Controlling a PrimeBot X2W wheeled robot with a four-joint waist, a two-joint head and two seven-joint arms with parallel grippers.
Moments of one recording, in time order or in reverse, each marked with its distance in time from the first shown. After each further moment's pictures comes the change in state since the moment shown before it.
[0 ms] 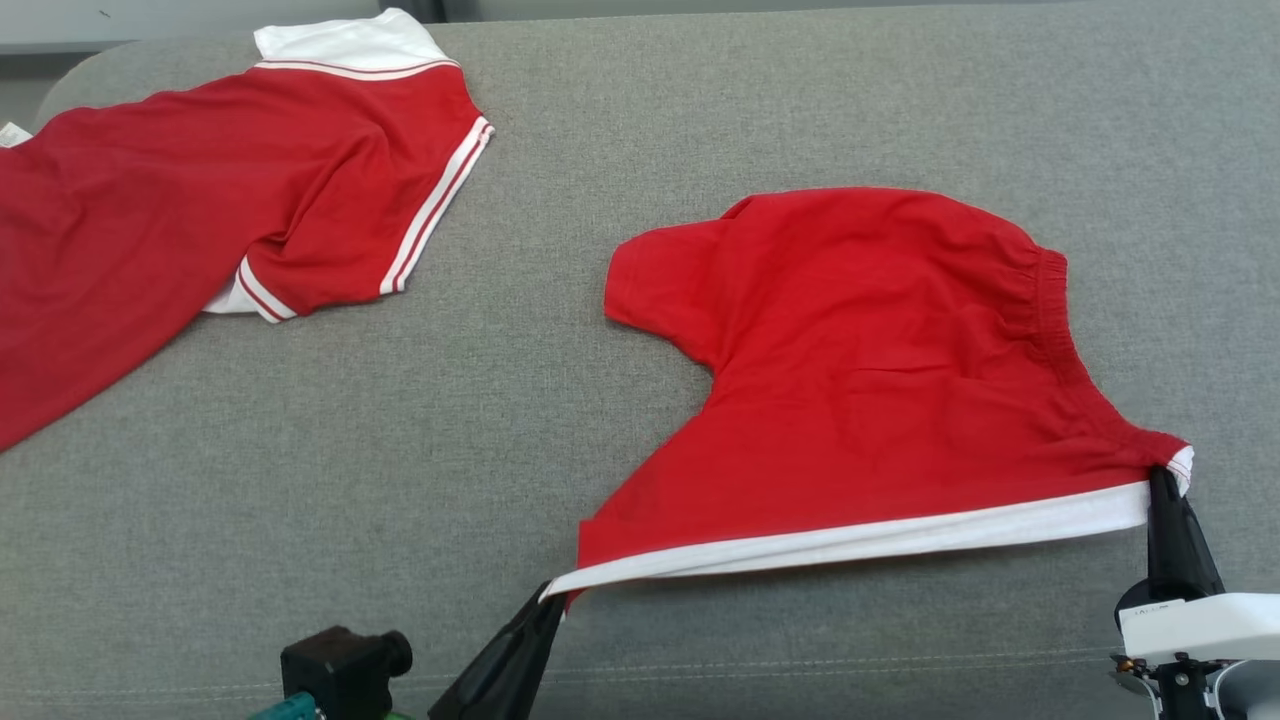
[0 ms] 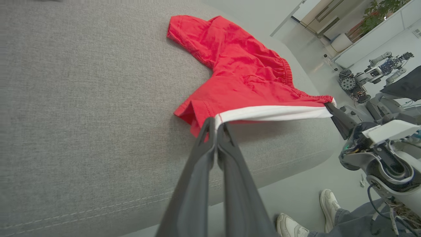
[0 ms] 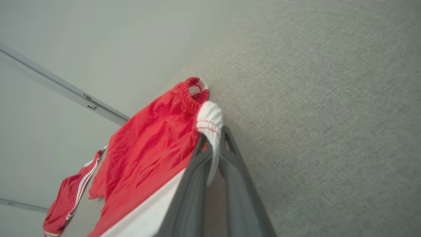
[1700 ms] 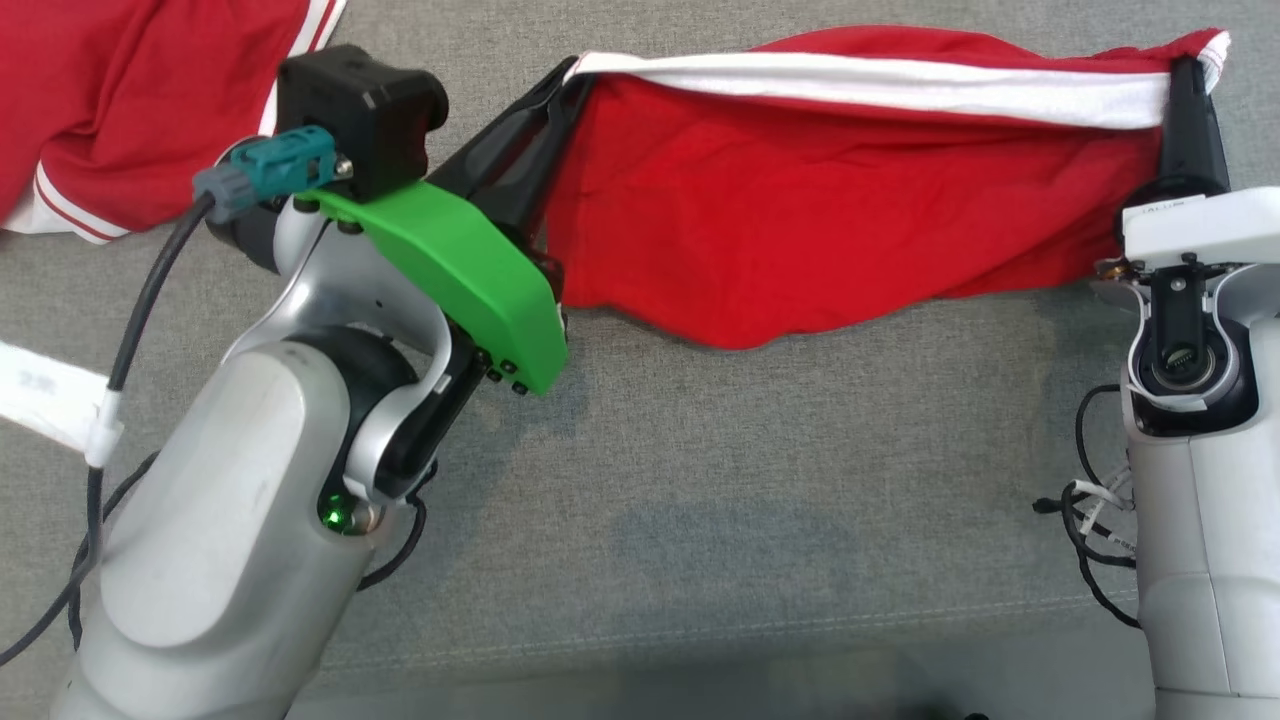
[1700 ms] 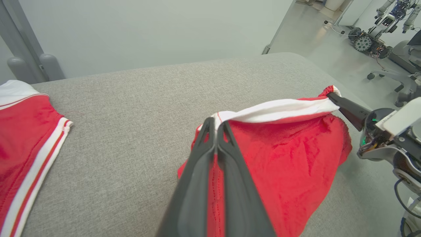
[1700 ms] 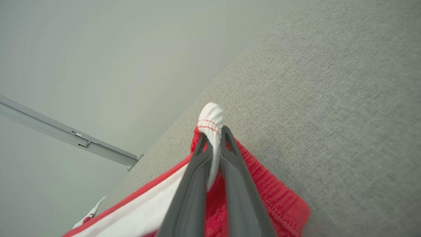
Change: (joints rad) left arm -0.881 -0.072 -0.008 0.197 0.119 -0.044 0.305; right arm -0.668 0.106 -0.079 0.173 -0.082 -0.022 0.137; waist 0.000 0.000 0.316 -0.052
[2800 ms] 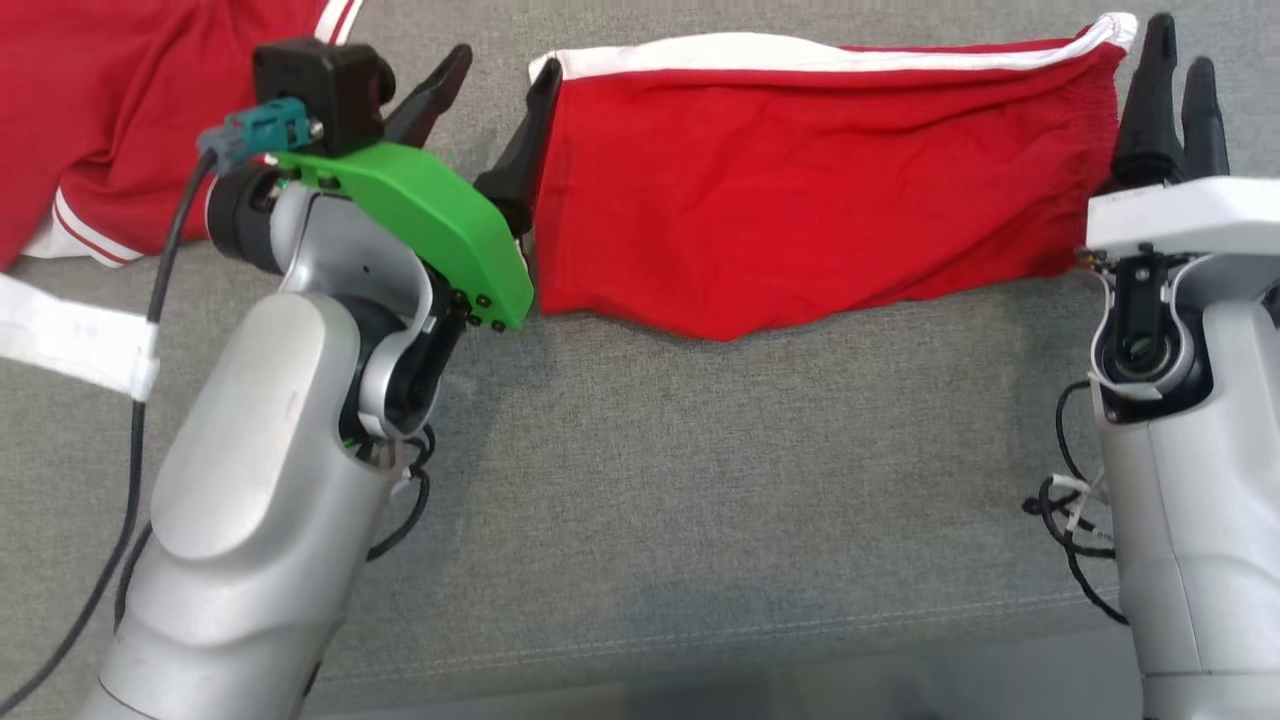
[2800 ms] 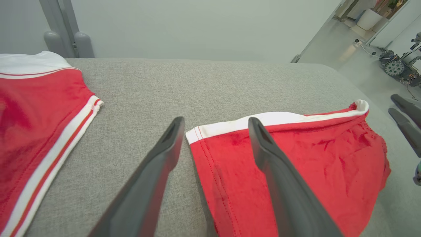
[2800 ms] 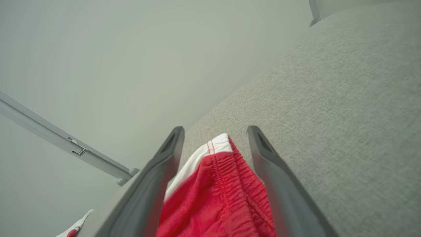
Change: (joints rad) left arm -0.060 -0.088 0.058 0.363 -0.015 -0.018 -0.163; right arm -0.079 0.001 0.031 0.143 -0.115 0.022 -0.120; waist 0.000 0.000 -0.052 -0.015
